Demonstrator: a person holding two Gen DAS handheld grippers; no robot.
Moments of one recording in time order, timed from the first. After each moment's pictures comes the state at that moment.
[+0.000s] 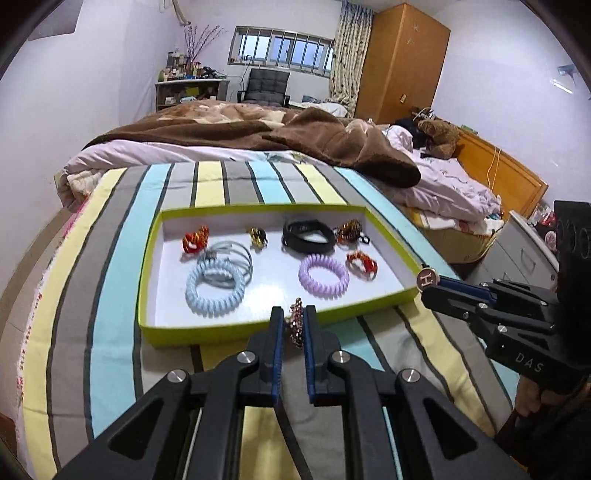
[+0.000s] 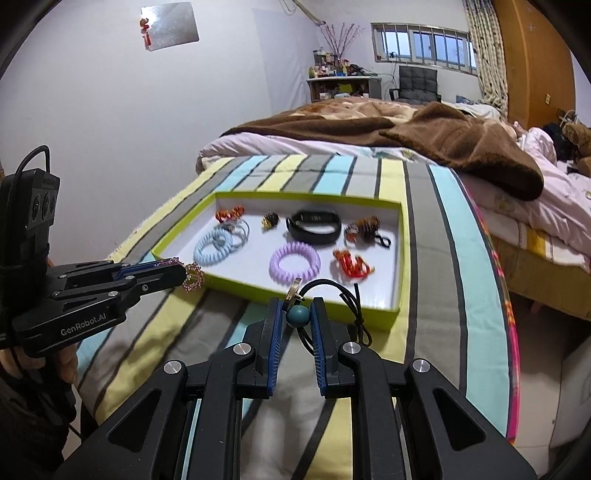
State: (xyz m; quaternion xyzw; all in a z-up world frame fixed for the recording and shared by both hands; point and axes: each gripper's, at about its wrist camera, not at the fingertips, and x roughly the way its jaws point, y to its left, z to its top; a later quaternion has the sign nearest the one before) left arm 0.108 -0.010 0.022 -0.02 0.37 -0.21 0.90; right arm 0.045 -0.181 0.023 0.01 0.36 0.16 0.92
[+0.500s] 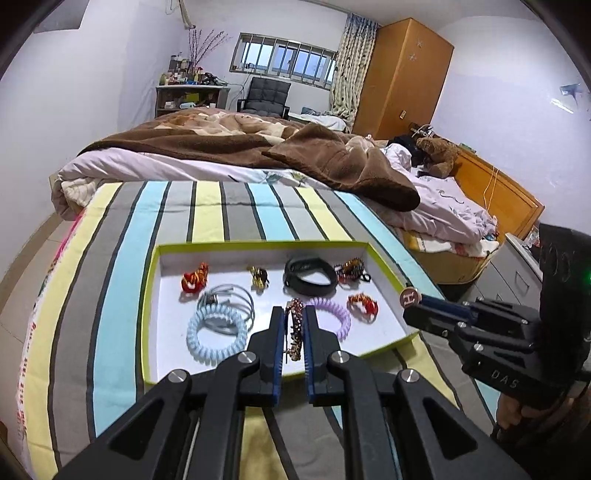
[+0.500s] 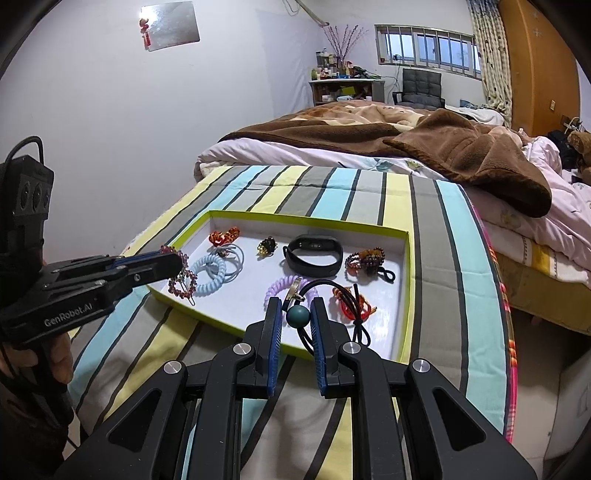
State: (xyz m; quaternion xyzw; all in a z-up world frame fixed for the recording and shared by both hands) left arm 0.138 -0.006 0.040 -0.05 0.35 -0.22 0.91; right arm 0.079 -0.180 0.030 0.01 0.36 0.16 0.92
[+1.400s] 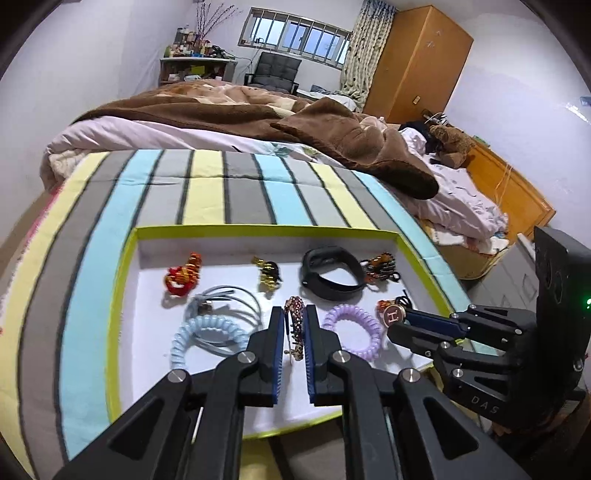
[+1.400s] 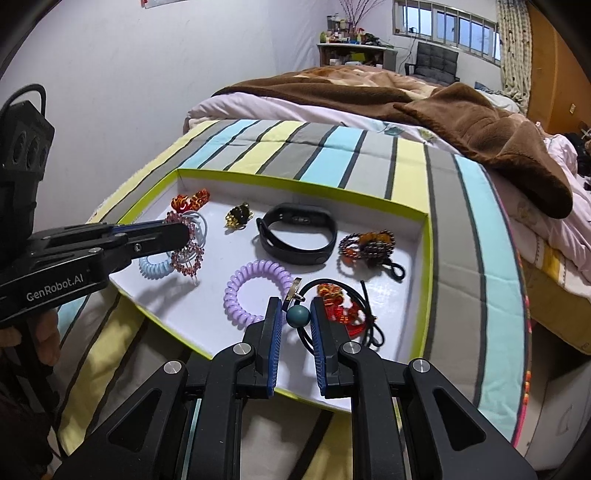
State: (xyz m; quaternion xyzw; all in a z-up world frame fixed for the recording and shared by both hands) left arm 0.185 -0.016 0.004 -0.05 0.40 -0.21 0.89; right arm 0.130 -0.170 -0.011 -0.03 0.43 0.17 0.89
